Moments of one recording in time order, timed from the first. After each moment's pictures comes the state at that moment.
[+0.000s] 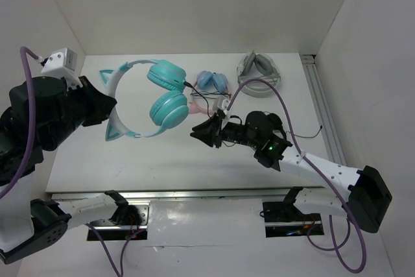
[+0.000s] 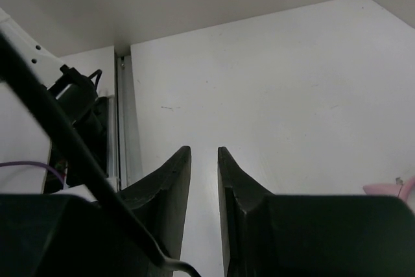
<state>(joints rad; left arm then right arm) -0.60 1.09 2.10 -1.44 -0.38 -0.59 0.84 1.12 0.72 0.43 -0.46 0.08</state>
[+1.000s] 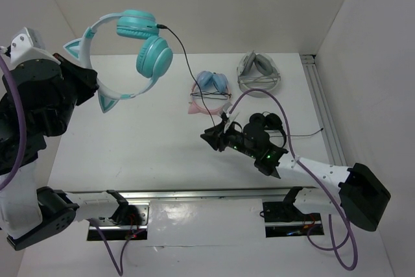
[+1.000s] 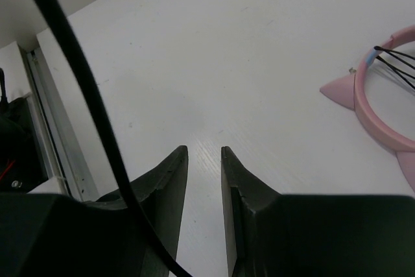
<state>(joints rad) -0.60 1.22 2.29 -1.39 -0.74 -0.75 0.84 1.13 0.52 0.52 -0.14 0.18</state>
